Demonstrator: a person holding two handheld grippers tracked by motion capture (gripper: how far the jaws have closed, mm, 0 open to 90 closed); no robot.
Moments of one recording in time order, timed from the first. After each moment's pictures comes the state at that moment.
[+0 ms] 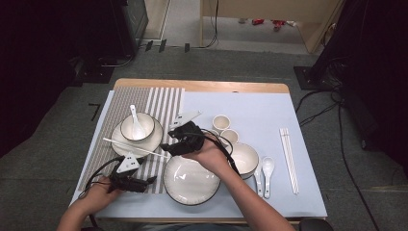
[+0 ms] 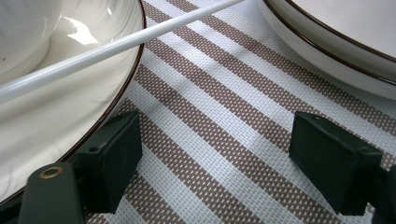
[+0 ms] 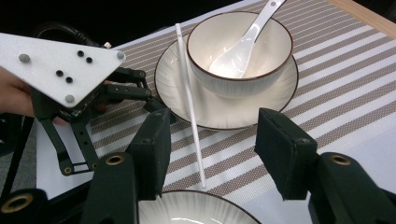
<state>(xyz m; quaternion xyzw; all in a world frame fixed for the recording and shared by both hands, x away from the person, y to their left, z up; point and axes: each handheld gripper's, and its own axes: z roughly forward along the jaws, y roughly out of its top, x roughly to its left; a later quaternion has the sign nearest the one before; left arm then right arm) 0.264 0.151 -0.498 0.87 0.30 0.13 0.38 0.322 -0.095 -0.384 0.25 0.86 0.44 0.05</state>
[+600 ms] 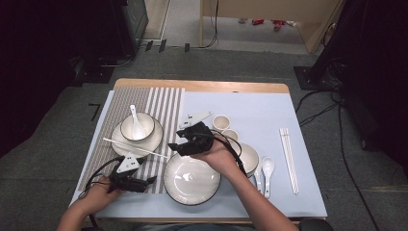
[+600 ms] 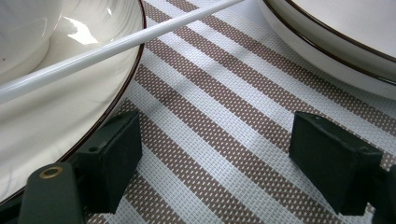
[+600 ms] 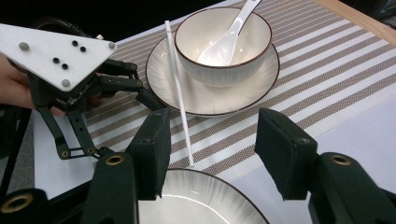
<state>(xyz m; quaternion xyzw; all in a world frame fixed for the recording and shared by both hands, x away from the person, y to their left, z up) 0.264 0.152 -0.498 0.87 0.30 0.13 0.38 0.317 -0.118 -0.382 0.26 0.86 0.44 0.06</state>
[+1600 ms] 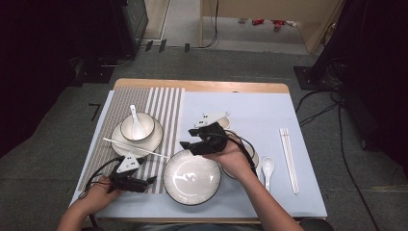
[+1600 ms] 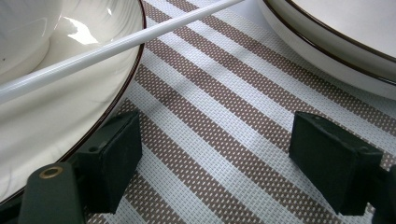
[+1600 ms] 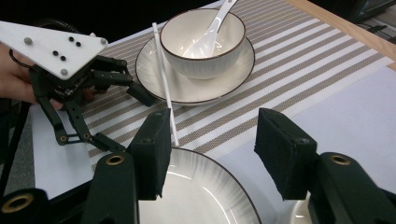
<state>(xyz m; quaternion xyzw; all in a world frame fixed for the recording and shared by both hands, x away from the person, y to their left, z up) 0.264 0.151 -0.498 0.87 0.30 0.13 0.38 0.310 -0.154 -0.375 0.28 0.85 0.45 0.08</state>
